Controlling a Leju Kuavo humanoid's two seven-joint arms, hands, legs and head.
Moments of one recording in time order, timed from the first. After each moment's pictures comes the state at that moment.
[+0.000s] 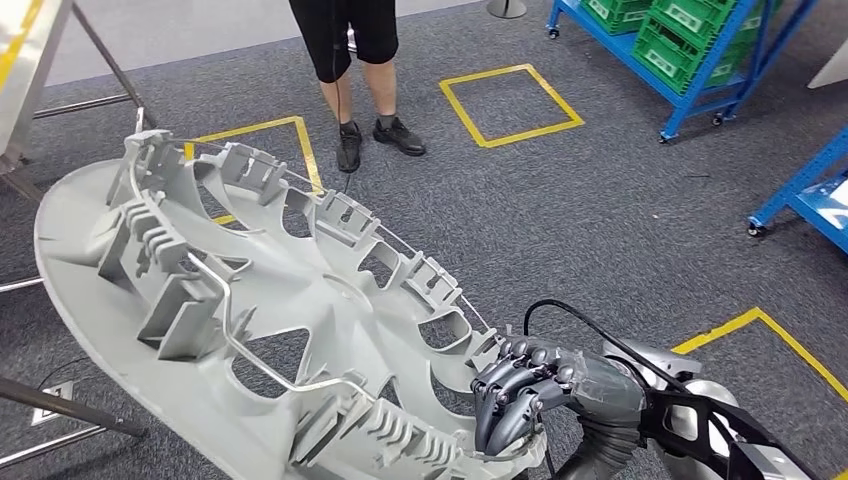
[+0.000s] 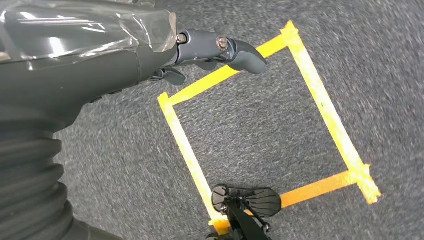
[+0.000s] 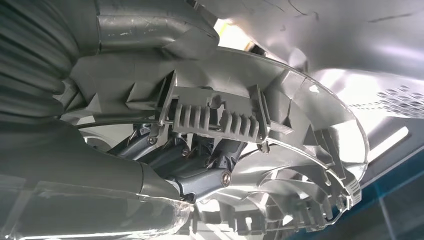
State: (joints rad) left arm -0.02 -0.36 1.50 -1.14 -1.47 -0.72 -0.59; right arm -0.21 -0.31 0.44 -2.06 -0.06 0.70 -0.49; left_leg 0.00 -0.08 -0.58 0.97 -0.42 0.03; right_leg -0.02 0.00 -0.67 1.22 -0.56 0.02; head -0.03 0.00
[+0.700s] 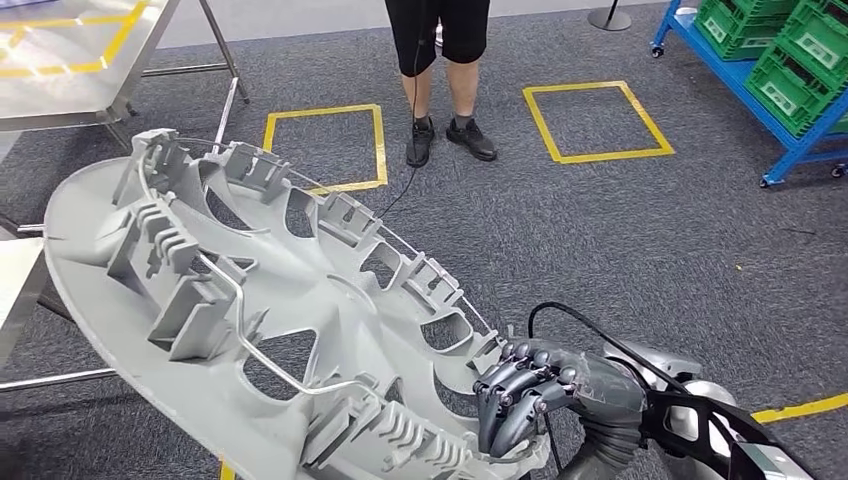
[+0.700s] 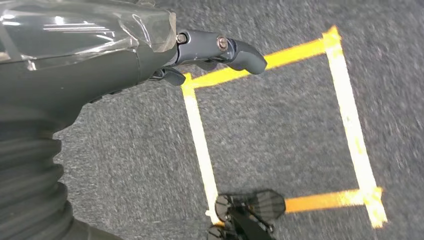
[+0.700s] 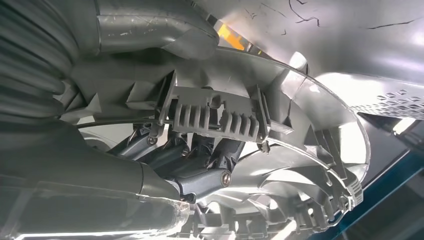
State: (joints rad) left arm -0.02 -0.35 1.51 -1.15 -1.49 -0.71 -0.61; right arm -0.20 -0.32 0.44 -2.05 -0.05 0.70 -0.51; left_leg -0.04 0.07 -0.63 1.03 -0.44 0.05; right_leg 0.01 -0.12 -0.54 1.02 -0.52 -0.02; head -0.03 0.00
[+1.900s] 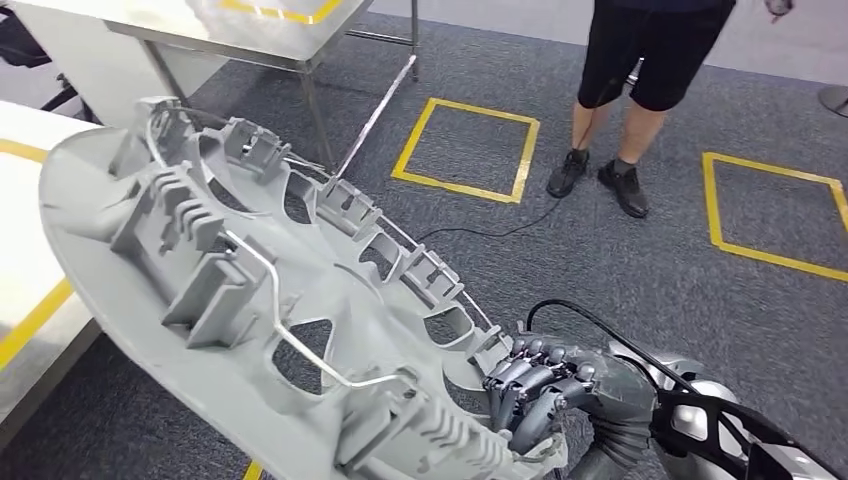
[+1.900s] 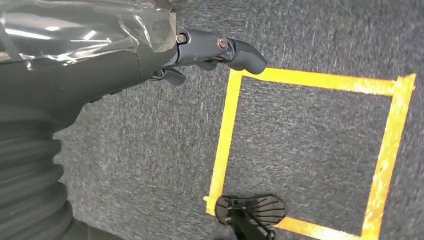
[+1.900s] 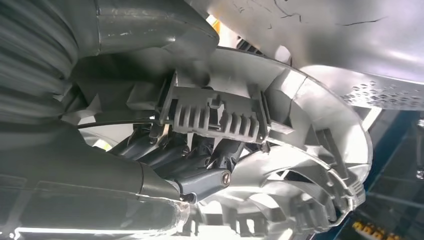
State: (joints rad) left arm -0.02 -0.34 1.51 -1.14 -1.53 -0.70 -0.65; right arm -0.19 -0.29 0.41 -2.05 -0.06 0.72 -0.55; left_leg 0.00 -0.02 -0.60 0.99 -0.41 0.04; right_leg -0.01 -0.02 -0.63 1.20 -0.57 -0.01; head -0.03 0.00
